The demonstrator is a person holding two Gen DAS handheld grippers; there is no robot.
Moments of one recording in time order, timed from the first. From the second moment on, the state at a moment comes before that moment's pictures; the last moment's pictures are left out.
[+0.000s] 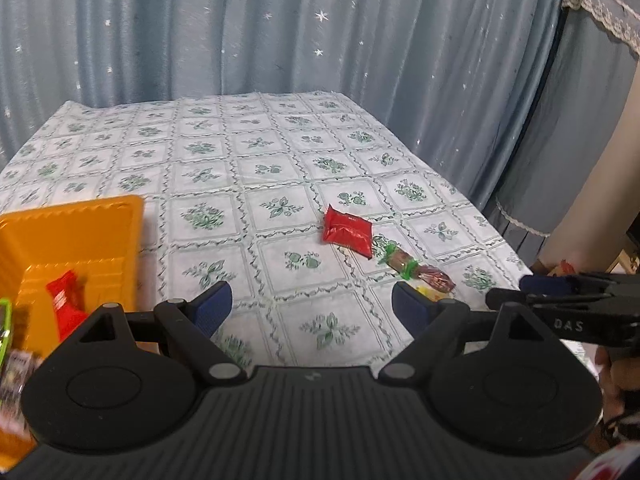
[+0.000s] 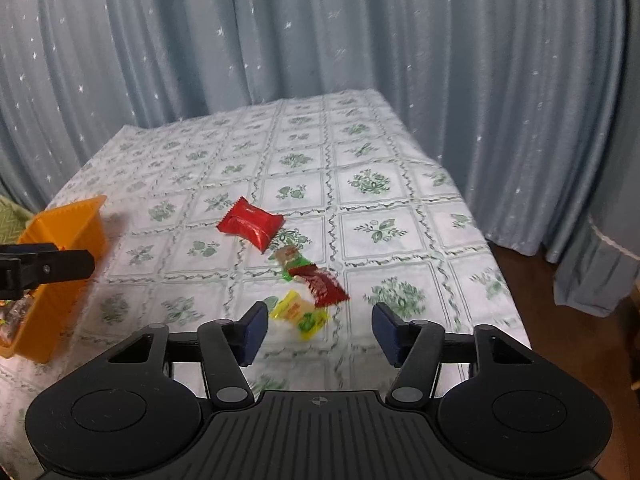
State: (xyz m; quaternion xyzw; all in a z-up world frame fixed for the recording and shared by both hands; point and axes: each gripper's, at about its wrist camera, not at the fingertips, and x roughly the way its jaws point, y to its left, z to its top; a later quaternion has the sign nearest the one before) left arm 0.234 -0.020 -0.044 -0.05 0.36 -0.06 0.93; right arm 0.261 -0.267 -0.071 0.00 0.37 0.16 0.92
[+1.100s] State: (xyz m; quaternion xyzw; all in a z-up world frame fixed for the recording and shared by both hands) left arm 0.339 -0.046 -0.101 -0.03 0.39 -0.09 0.92; right arm 0.329 -0.253 -0.105 -0.03 0.37 0.18 0.91
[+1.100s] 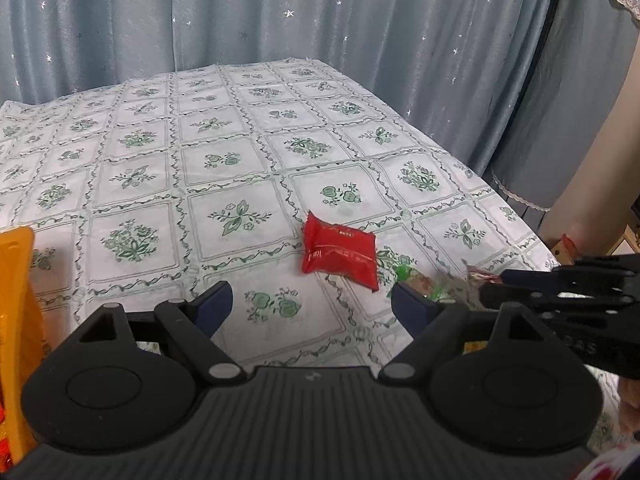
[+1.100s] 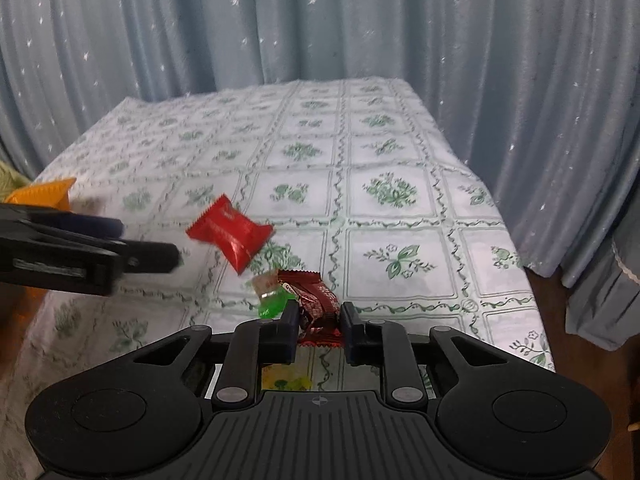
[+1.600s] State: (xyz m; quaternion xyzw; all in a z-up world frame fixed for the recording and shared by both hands) left arm 0.389 -0.069 -0.130 -0.05 0.37 -0.10 0.92; right arm 0.326 -0.268 -0.111 0.02 0.38 0.12 0.92
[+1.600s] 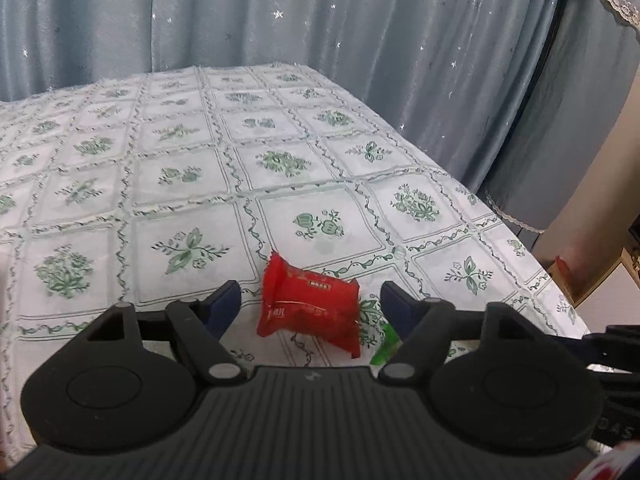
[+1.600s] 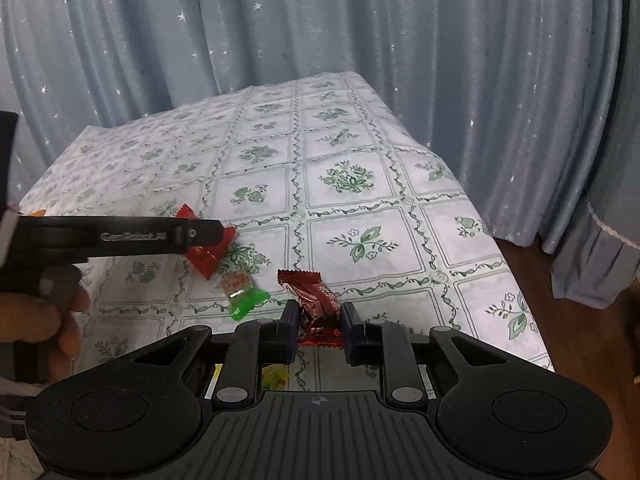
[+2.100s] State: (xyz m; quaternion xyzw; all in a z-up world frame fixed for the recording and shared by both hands) left arm 0.355 -0.052 -0.117 -0.07 0.38 -0.09 0.92; right arm 0.321 -0.259 -0.104 0.03 0.37 0.11 0.92
